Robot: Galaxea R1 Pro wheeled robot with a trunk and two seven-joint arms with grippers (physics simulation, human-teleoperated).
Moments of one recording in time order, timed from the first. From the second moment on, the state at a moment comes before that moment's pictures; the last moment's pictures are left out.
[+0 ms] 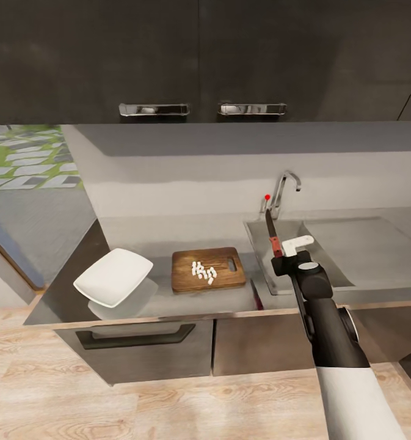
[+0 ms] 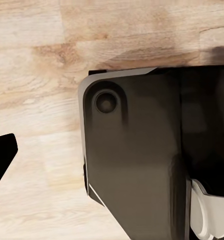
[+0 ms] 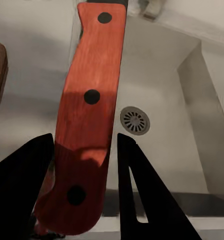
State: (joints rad) left arm 0.14 0.07 -0.09 -0.53 0.08 -0.13 -0.07; right arm -0.68 0.06 -0.01 -1.47 0.53 0.86 0.22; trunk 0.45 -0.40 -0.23
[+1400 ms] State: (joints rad) left arm 0.14 0.07 -0.09 -0.55 0.08 -0.13 -0.07; right arm -0.68 0.06 -0.16 -1.10 0.40 0.77 0.22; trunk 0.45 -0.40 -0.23
